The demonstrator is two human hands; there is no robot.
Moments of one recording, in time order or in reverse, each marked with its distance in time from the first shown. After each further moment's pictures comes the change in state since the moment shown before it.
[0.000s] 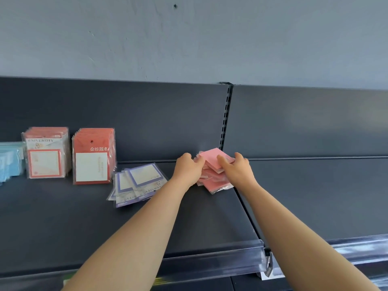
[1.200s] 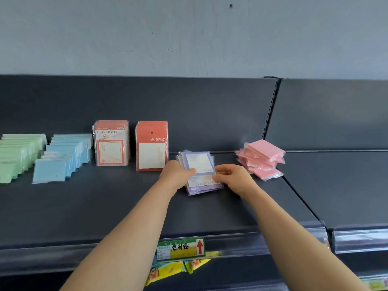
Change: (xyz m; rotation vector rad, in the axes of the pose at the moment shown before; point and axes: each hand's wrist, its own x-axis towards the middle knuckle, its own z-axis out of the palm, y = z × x) left_hand -0.022 -0.099 -0.153 0.055 0.050 -0.127; right_hand -0.069 -0.041 0.123 0.238 -0.266 -0.119
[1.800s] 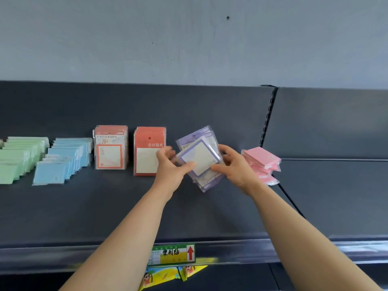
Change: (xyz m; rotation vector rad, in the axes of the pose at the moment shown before) left_hand -0.013 0.009 -0.001 -0.416 0.098 0.255; right_hand -0.002 -0.040 -0.029 0.145 -0.118 -0.281
